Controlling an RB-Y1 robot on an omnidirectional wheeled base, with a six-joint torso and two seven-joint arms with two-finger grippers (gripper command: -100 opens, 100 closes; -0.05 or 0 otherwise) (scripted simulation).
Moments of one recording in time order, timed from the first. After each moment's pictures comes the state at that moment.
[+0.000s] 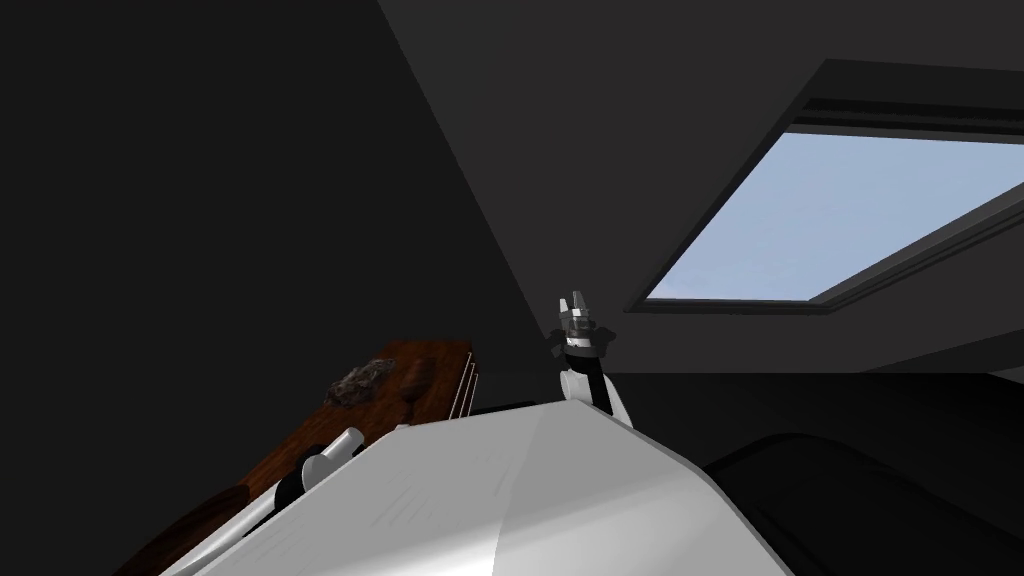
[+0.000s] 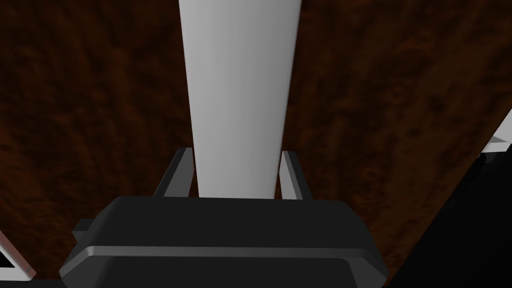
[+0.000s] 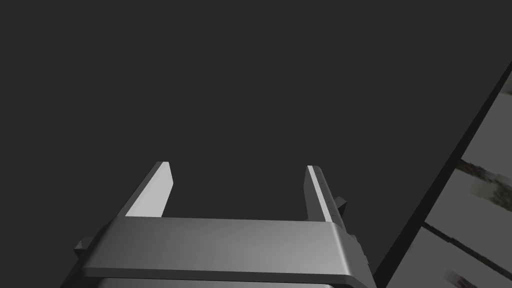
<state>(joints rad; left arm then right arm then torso) -0.15 0.42 0.92 -0.34 0.16 0.77 0.41 0.46 0.04 0.02 -2.22 0.10 -0.44 -0.13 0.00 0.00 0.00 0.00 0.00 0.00</state>
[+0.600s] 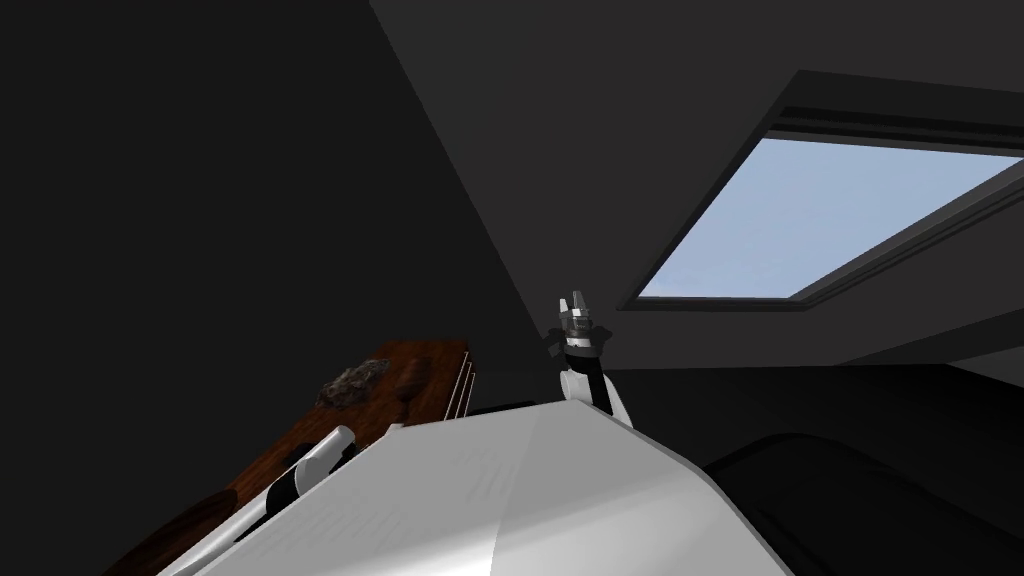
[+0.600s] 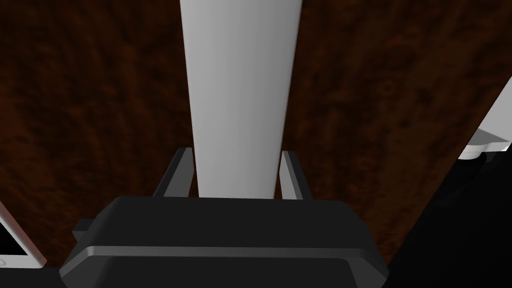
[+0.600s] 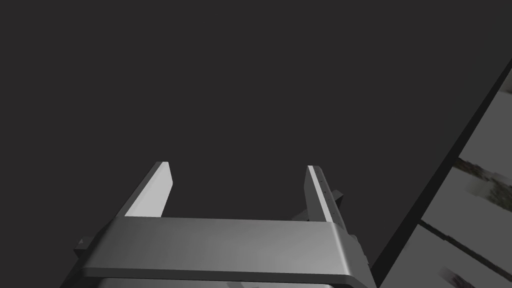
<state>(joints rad) -0.15 0.44 0.95 -0.42 0.15 0.85 0.41 0.46 0.04 0.02 -2.22 0.10 -0.44 -0.13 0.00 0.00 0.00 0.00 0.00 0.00</state>
